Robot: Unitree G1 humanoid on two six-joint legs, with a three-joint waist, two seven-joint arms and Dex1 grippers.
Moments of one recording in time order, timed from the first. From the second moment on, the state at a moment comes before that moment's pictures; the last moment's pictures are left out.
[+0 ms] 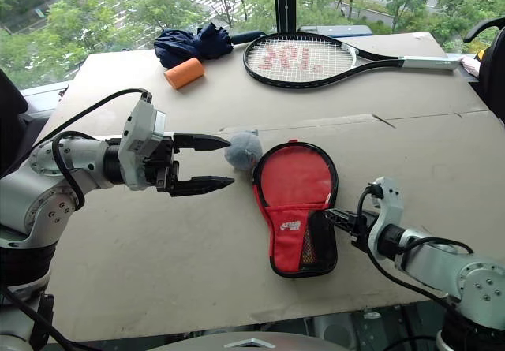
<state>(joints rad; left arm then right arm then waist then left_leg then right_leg) -0.39 0.89 0.08 -0.42 -0.71 0.63 -1.09 -0.11 -0.57 -0.43 -0.55 1.44 1.41 -0.12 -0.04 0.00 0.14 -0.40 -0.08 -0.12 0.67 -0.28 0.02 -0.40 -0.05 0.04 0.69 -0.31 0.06</state>
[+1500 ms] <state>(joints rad) -0.94 0.54 -0.21 0.88 -0.09 0.04 -1.28 -0.21 -0.56 0.29 -0.37 0.31 0.62 0.62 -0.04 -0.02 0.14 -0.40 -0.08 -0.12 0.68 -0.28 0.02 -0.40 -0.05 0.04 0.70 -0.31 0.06</state>
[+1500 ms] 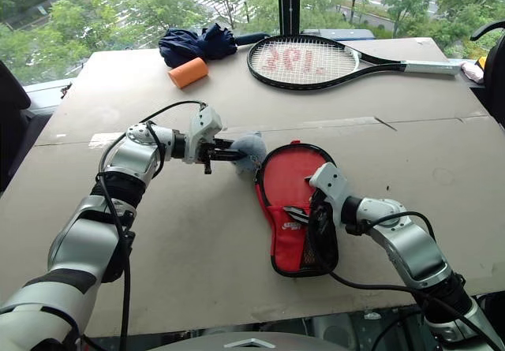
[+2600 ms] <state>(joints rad) -1.38 -0.07 -0.28 1.40 0.34 -0.18 -0.44 -0.20 -0.49 0.31 -0.42 0.23 0.70 0.60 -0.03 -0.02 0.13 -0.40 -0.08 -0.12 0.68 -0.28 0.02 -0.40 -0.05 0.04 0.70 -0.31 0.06</state>
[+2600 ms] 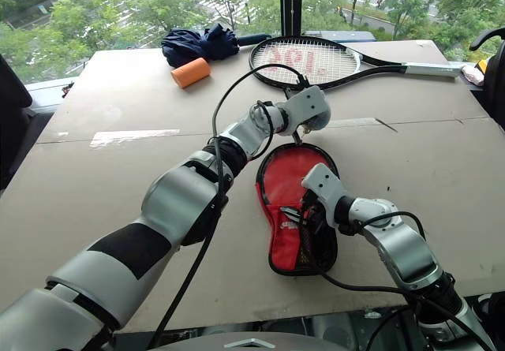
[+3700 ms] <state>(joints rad) -1.36 -0.06 -0.01 1.22 0.00 -0.33 -1.04 -0.21 -0.45 0.33 -0.39 0.22 0.67 0.64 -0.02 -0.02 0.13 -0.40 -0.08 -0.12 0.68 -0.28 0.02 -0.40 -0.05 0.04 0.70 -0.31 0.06</state>
